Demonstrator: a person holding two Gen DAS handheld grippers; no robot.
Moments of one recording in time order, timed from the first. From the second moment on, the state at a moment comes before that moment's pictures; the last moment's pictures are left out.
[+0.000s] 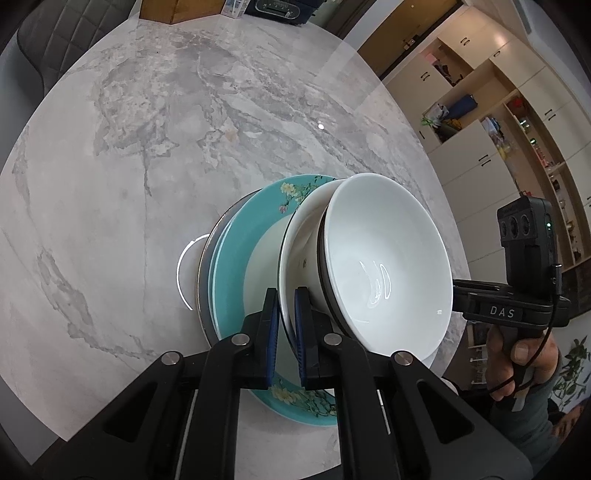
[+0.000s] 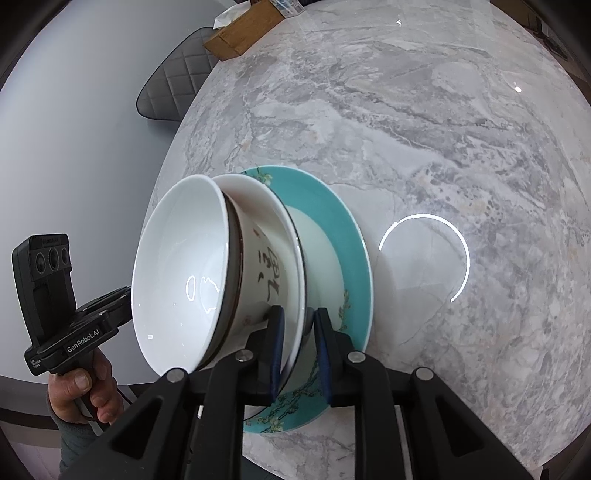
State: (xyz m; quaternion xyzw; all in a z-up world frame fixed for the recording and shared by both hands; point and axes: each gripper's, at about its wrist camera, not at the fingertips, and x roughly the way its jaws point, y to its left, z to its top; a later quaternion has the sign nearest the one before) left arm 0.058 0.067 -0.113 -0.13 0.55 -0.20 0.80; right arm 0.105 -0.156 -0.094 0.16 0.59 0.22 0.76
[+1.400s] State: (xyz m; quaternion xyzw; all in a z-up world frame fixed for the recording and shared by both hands) left arm -0.107 0.025 -0.018 0.04 0.27 0.02 0.96; right arm -0.037 -0.180 -0.016 0.13 0.33 0.10 0.93
